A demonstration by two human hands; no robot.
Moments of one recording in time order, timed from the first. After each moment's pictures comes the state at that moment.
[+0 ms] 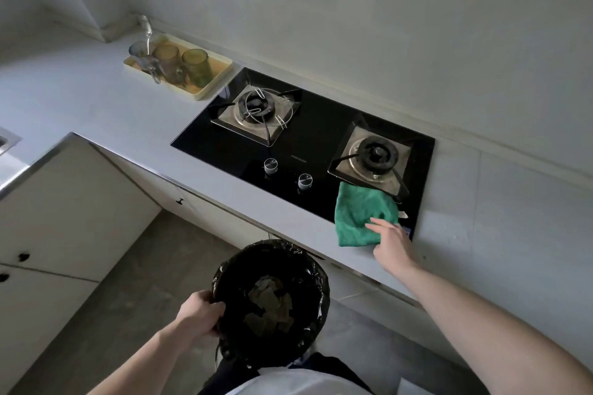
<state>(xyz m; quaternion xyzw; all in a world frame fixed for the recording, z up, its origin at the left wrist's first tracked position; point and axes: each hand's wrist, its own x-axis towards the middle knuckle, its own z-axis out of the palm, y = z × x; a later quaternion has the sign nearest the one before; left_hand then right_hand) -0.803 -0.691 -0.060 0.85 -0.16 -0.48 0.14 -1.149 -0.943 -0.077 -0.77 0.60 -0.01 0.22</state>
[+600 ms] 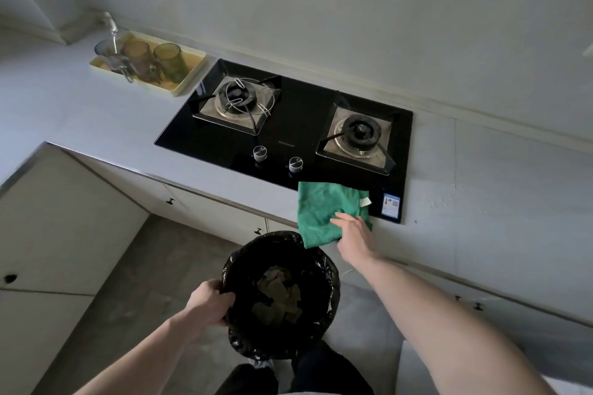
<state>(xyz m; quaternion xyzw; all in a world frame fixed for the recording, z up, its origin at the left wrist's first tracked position) -0.797 -0.692 -0.051 0.83 -0.23 -0.50 0.09 -1.084 -0.868 -0.075 -0.77 0.60 -0.02 0.22</state>
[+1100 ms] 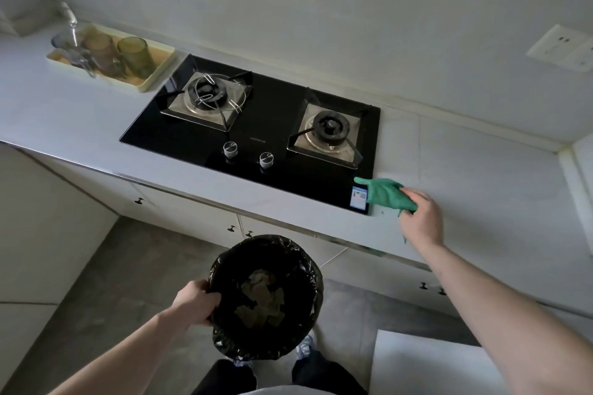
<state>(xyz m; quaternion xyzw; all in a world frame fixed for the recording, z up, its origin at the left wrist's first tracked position) -0.820 -0.686 -0.079 0.81 -0.23 -0.53 0.09 -1.257 -0.894 -0.016 -0.63 0.71 -0.27 0.15</state>
